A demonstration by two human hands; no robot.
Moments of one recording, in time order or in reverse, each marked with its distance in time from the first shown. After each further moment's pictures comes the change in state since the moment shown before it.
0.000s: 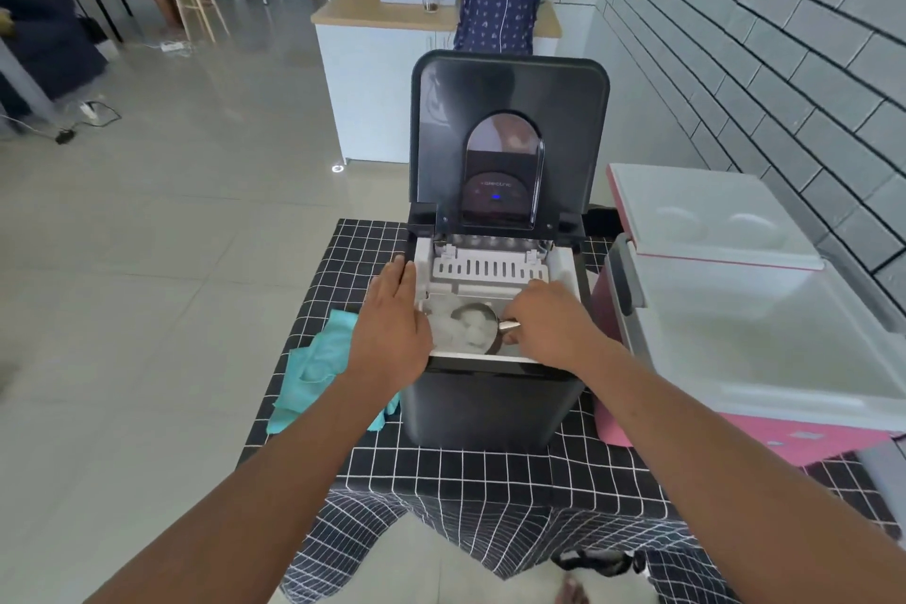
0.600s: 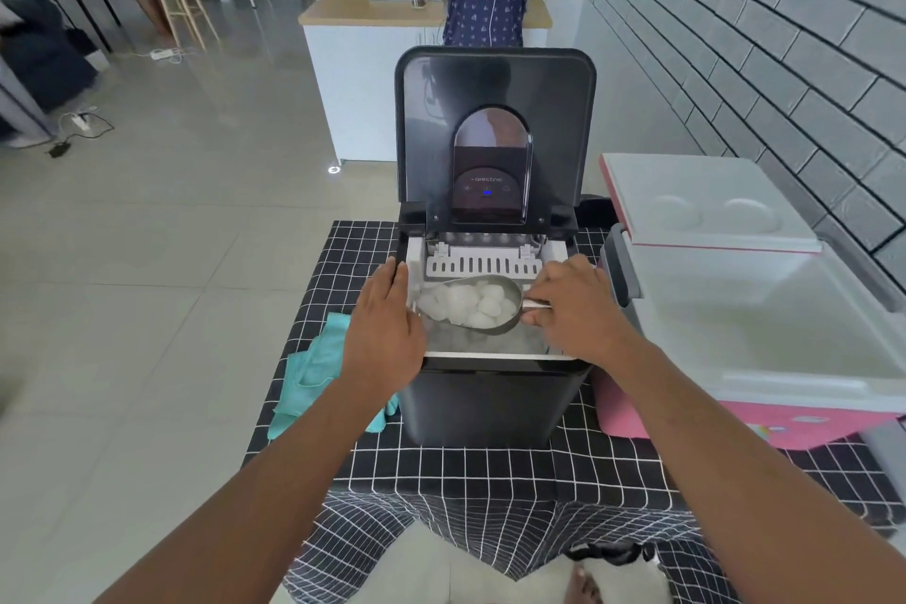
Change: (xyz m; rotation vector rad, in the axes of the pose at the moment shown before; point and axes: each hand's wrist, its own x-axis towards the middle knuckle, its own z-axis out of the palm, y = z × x) left_hand 0.002 -0.004 0.004 0.001 0.027 -0.001; right_hand -0.019 0.026 -0.006 0.194 0.153 0.186
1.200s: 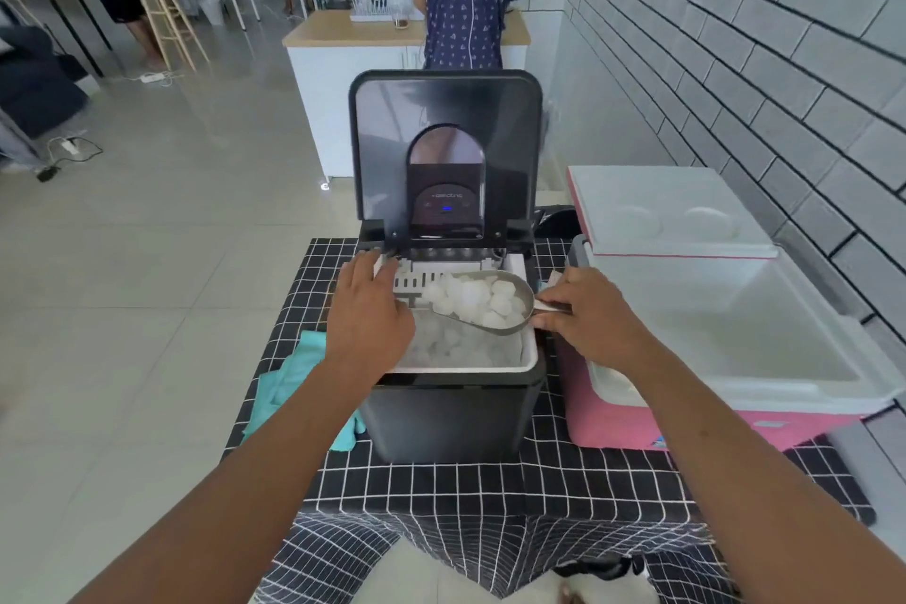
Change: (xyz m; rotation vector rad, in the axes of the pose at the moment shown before) left_hand 0.027 0.052 -0.014 0.149 0.034 0.024; right_hand -0.025 0.055 -0.028 0.268 0.068 0.053
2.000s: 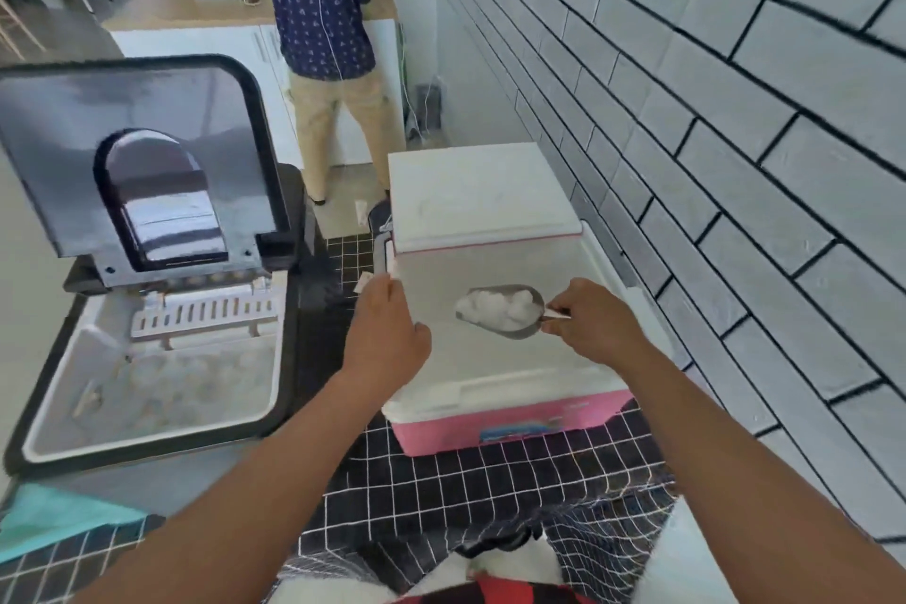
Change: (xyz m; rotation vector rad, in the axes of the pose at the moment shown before) left_hand 0.019 0.239 0.149 -0.085 -0.247 0.163; right_hand -0.069 0.250 -0.090 -0.143 -0.111 0.383
